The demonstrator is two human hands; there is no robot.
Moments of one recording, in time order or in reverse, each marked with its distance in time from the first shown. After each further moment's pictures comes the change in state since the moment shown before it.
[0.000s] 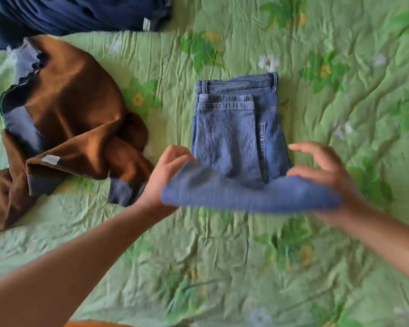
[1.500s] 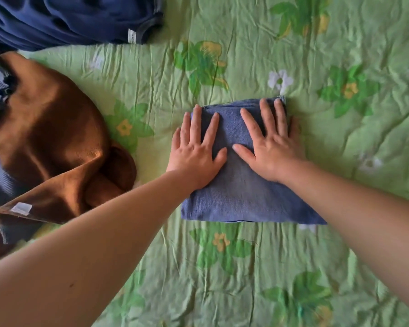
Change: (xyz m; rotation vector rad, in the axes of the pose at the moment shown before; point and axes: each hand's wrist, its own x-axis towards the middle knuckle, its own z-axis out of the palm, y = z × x) left_hand 0.168 -0.020 0.048 0.869 -0.062 0.044; right_hand 0.193 0.047 0.092 -0.428 -0.288 0.244
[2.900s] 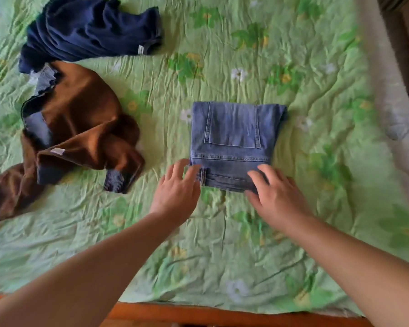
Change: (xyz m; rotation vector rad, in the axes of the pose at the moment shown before) left_hand -0.232 0.059 -0.007 -0.114 0.157 0.058; right_hand -0.274 0.007 0.013 0.057 0.196 -0.070
